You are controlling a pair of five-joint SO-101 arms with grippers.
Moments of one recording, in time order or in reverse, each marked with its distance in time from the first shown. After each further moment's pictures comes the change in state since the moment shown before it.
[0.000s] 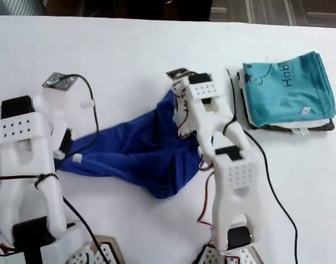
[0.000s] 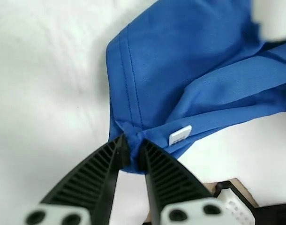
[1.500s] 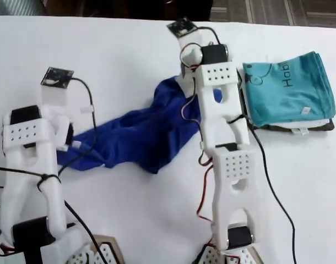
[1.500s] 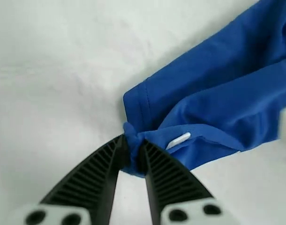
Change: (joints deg) left arm 0.1 0.0 10.0 -22.9 4.5; right arm 1.3 4.2 -40.8 11.6 7.6
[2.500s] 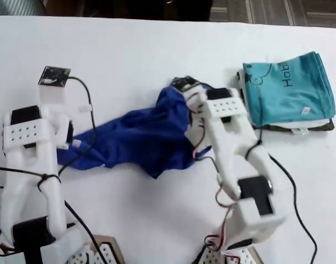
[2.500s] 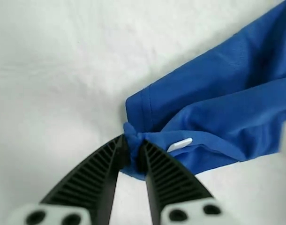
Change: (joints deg) left arm 0.1 0.0 0.4 -1.6 2.6; right arm 1.8 -41.4 79.6 -20.6 5.0
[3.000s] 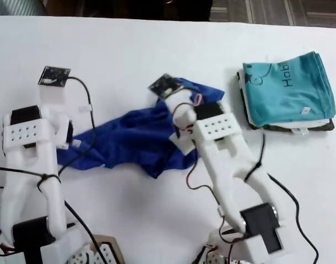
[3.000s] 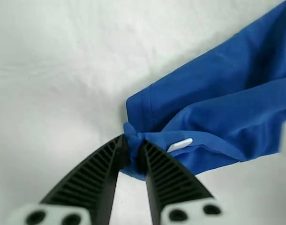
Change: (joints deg) left arm -0.1 0.0 0.0 0.0 0.0; right arm -9.7 -10.1 8.8 -11.1 1.2
